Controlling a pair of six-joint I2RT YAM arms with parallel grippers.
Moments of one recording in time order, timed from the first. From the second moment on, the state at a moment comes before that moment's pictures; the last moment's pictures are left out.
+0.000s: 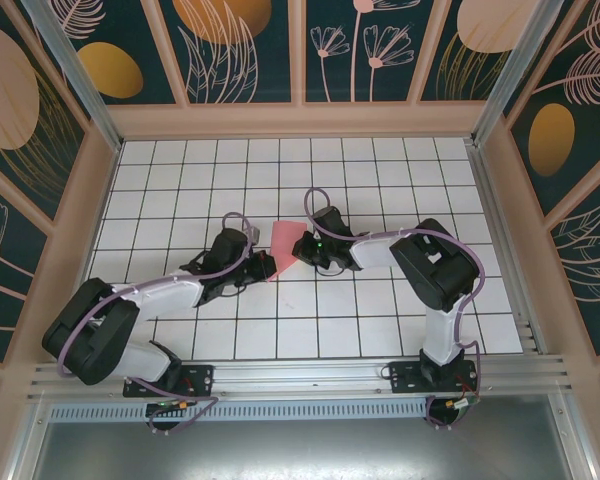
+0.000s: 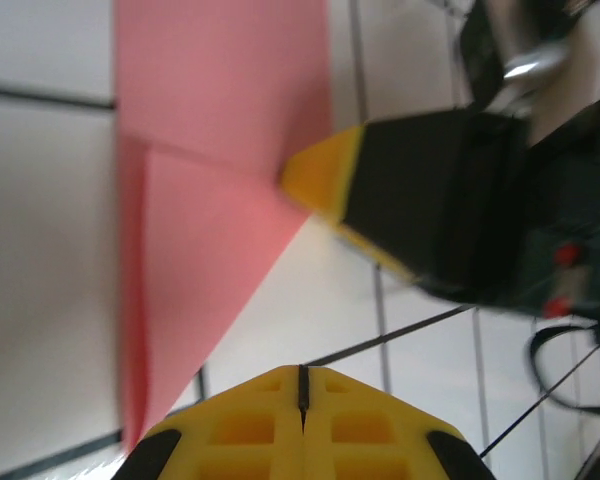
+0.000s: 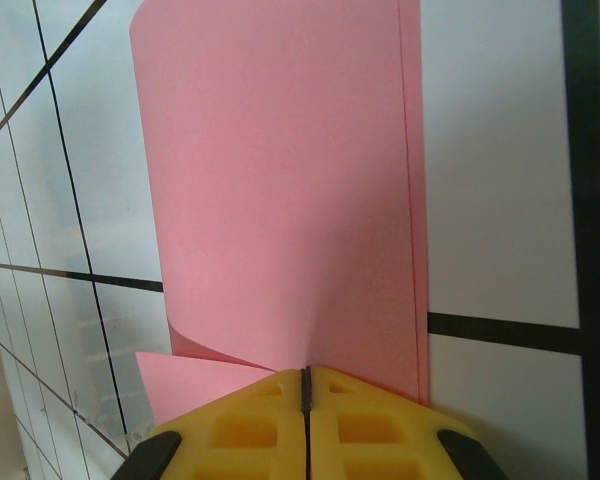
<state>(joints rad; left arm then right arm) -0.61 1.41 0.55 0.15 0.28 -0.83 0.70 1.91 0.93 0.16 -0.30 1.02</state>
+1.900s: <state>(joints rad) -0.61 1.60 0.55 0.18 0.23 -0.83 0.65 1.89 0.94 0.10 -0.29 0.94</state>
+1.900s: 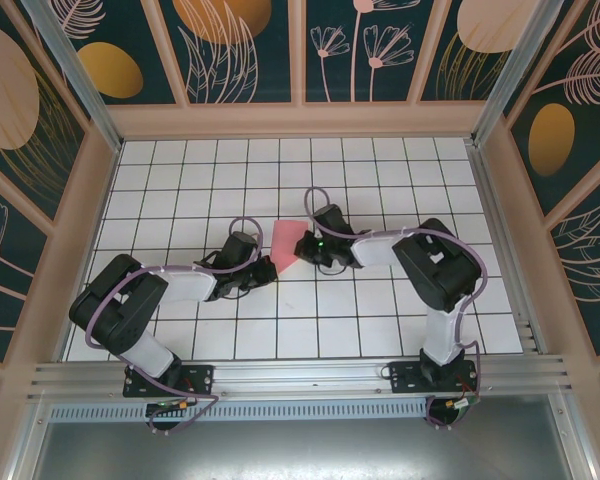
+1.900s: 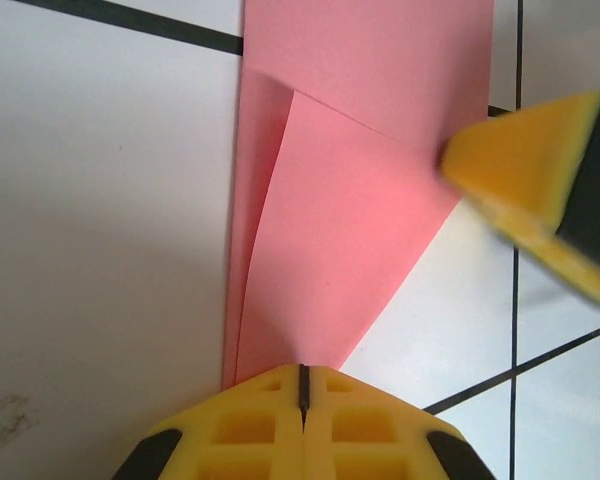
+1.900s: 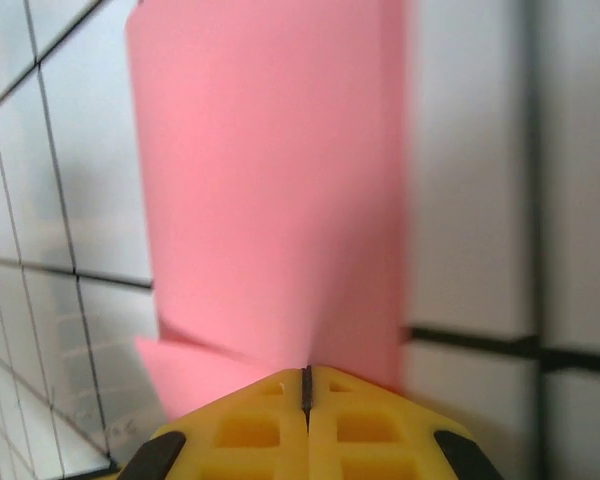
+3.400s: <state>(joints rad) -0.61 1.53 0.53 0.09 0.22 -0.77 0.74 1.92 0.99 0.06 -0.26 0.97</state>
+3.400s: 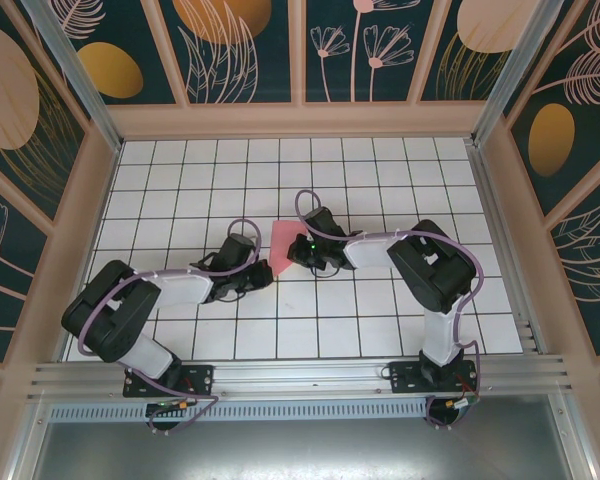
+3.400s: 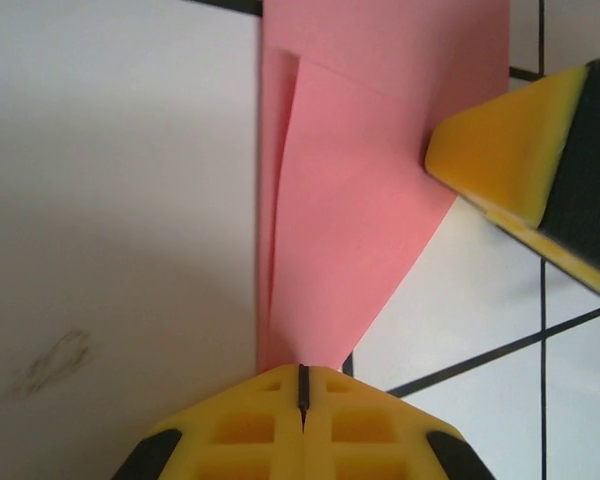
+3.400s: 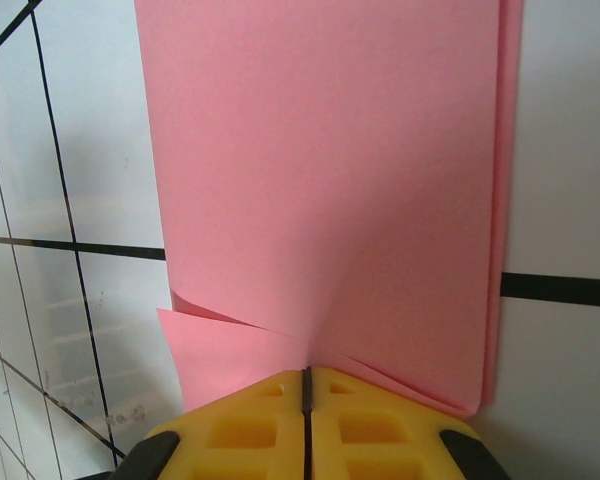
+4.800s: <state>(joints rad) -0.61 1.70 0.77 0.00 0.08 -0.72 0.66 1.82 0.89 0.09 -0.29 1.07</state>
